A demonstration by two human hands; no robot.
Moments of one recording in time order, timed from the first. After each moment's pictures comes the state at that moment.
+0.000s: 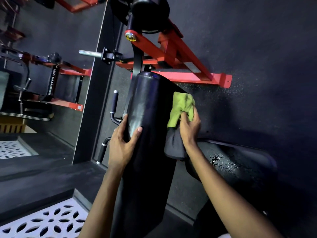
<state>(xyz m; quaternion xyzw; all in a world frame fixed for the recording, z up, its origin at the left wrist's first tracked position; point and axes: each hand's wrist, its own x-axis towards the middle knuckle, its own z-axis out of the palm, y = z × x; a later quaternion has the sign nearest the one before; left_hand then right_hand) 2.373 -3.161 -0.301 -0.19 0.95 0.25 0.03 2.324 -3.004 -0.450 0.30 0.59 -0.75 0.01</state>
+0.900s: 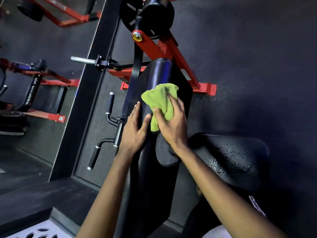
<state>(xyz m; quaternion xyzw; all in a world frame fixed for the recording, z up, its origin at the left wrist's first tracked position) 2.396 -3.203 -0.315 -0.04 0.96 0.27 0.06 2.392 -3.062 -0.348 0.12 0.70 -0.70 -0.06</state>
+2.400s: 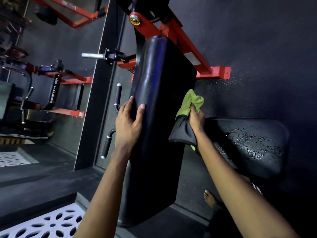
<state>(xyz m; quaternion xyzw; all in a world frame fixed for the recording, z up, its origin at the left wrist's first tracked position) 2.431 -3.189 -0.304 -0.09 0.97 0.22 -0.03 2.403 -3.045 -0.520 0.36 0.53 -0.76 0.11</state>
